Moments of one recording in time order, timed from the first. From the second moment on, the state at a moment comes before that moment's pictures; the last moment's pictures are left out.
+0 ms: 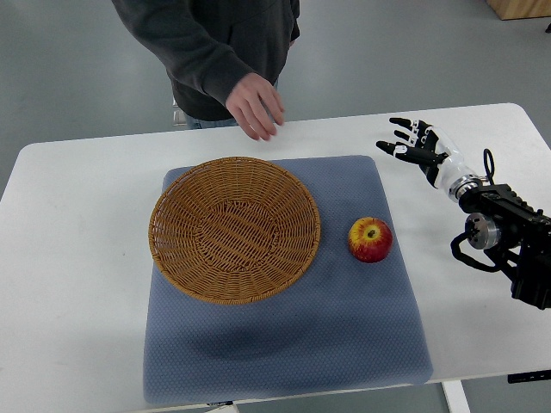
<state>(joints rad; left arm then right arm) -0.06 0.00 -0.09 -0.16 0.08 0.03 0.13 0.74 -0.24 0.54 0.56 -0.27 0.06 0.39</state>
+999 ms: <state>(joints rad) -0.06 0.00 -0.09 -0.16 0.08 0.03 0.13 0.74 -0.28 0.53 0.57 -0.27 0.14 0.39</state>
